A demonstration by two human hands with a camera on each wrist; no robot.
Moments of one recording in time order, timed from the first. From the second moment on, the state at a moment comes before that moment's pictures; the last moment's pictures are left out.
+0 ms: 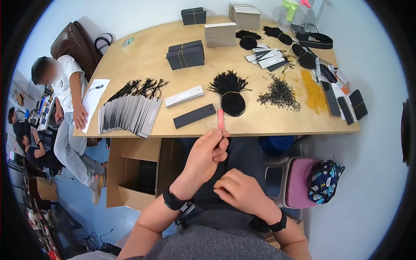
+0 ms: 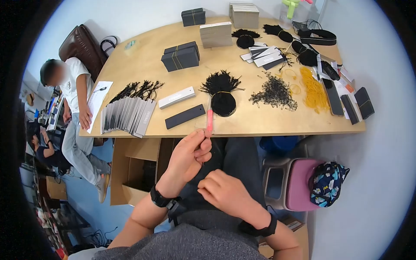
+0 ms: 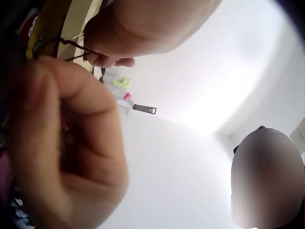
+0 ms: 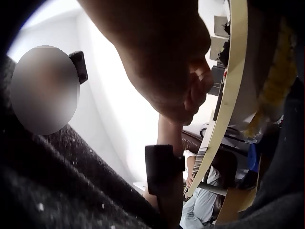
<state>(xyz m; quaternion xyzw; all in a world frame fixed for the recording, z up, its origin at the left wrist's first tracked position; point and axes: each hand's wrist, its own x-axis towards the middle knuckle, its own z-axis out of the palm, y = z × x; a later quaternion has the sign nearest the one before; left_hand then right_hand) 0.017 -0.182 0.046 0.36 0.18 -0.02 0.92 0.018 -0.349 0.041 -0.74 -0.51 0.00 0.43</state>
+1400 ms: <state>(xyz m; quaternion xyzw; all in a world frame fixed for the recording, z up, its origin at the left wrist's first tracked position) 0.055 -0.231 0.061 0.67 0.19 -0.03 0.72 0.143 -0.393 0.050 -0.74 -0.36 0.09 0.56</state>
